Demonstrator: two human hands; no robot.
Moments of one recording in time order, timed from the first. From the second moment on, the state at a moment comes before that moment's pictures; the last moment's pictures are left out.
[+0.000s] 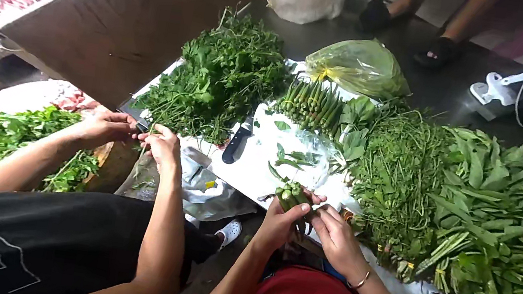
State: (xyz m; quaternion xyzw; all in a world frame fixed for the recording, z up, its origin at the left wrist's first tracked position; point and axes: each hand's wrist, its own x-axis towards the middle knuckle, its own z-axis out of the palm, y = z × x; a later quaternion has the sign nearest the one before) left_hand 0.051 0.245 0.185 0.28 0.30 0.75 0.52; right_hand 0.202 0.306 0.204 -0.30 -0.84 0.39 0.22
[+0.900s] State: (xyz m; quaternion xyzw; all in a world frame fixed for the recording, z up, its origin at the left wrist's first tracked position) left_hand 0.050 0.243 0.192 0.52 0.65 0.48 0.26; right_hand 0.178 0.339 0.237 -0.18 -0.89 0.28 0.30
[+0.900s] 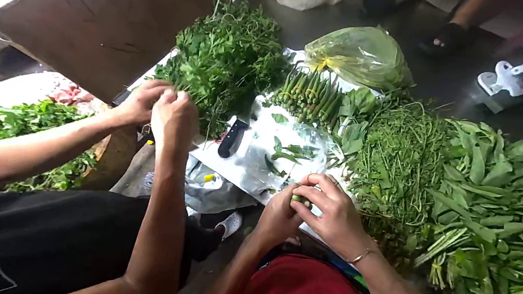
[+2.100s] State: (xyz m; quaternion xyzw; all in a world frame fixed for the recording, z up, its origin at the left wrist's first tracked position) left_hand 0.004 0.265 0.233 0.33 0.57 0.64 0.39; right_hand 0.203 0.312 0.243 0.15 -0.69 0.62 0.34
